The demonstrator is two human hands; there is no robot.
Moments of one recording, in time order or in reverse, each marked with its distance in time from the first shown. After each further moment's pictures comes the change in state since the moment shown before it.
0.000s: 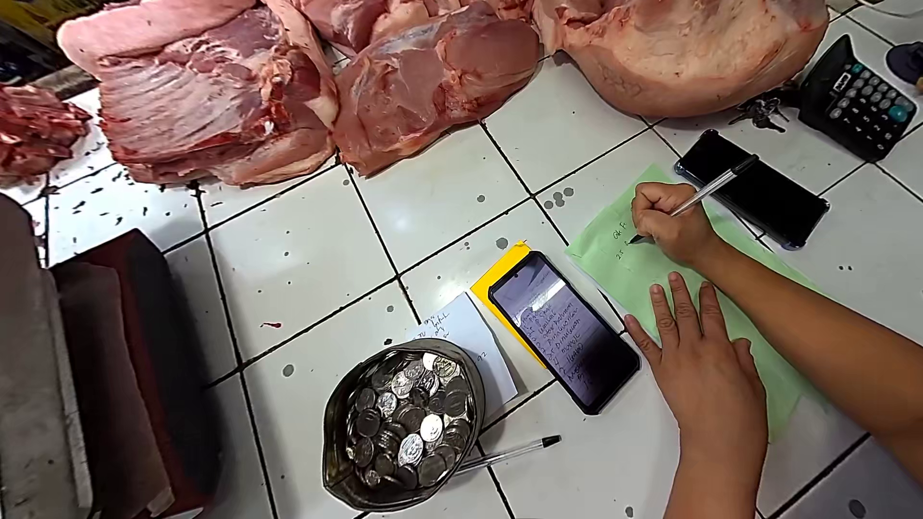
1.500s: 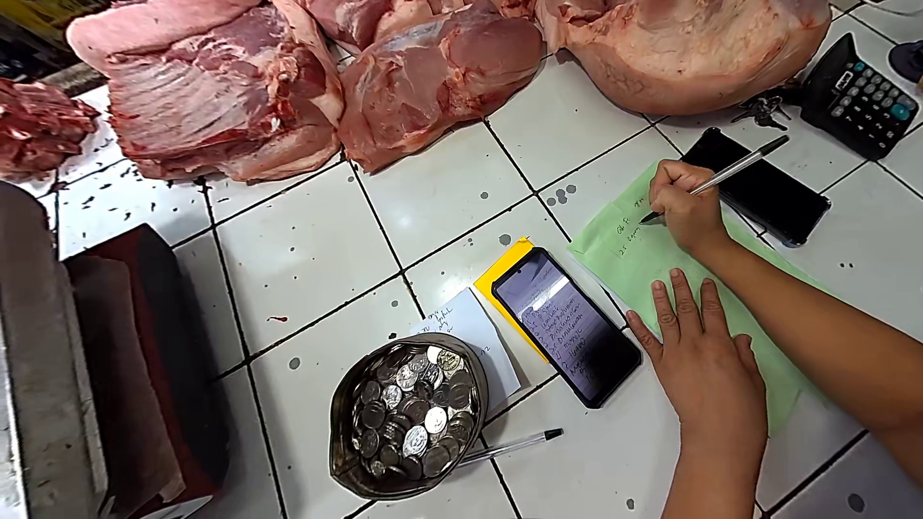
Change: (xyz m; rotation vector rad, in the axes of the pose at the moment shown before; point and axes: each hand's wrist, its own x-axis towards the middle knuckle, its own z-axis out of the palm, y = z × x) left_hand 0.000 0.000 -0.002 0.001 -0.011 -0.001; right_hand 0.006 -0.002 -0.001 -0.001 0.221 0.046
